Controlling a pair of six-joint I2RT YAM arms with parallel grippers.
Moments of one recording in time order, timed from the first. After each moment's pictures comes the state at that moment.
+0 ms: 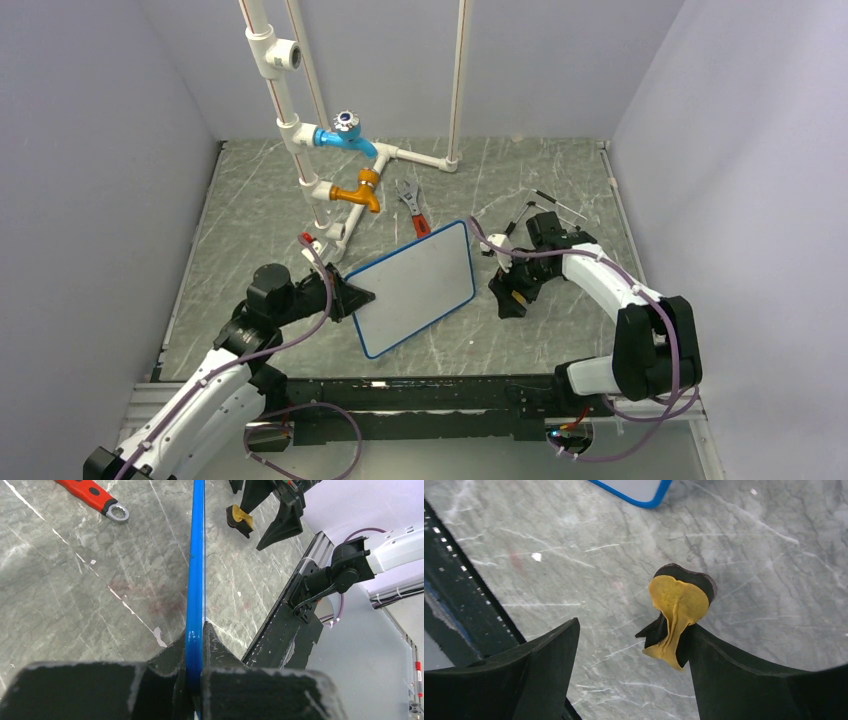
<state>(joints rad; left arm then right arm) -0.45 0.58 0.35 -0.01 0.56 -0.43 0.22 1.36 0.80 -0.78 -0.50 -0.73</state>
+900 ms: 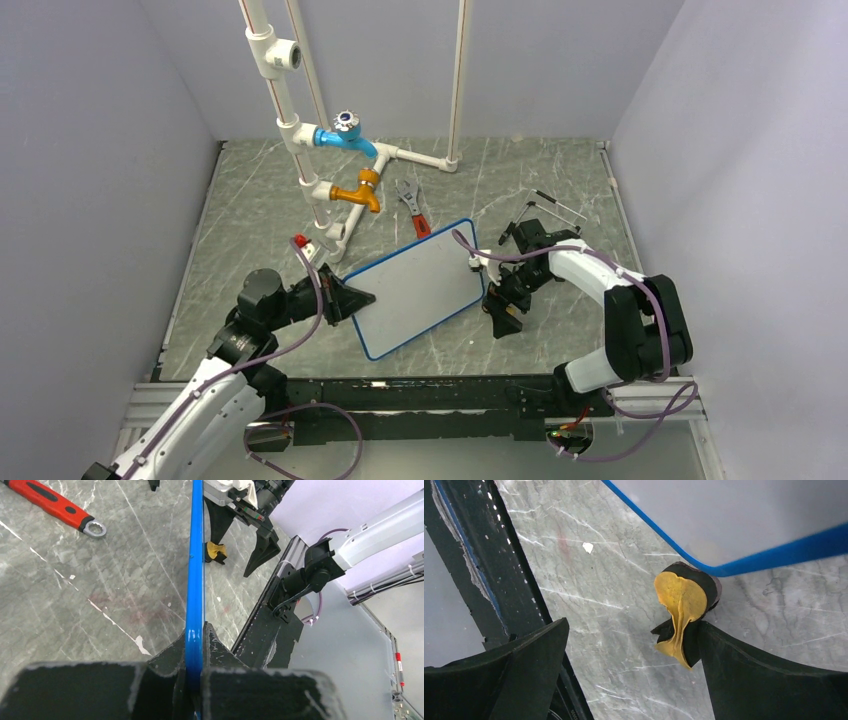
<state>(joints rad) -0.45 0.50 0.36 -0.02 0.62 -0.46 0.28 1.46 0.81 -0.90 -0.62 -0.87</state>
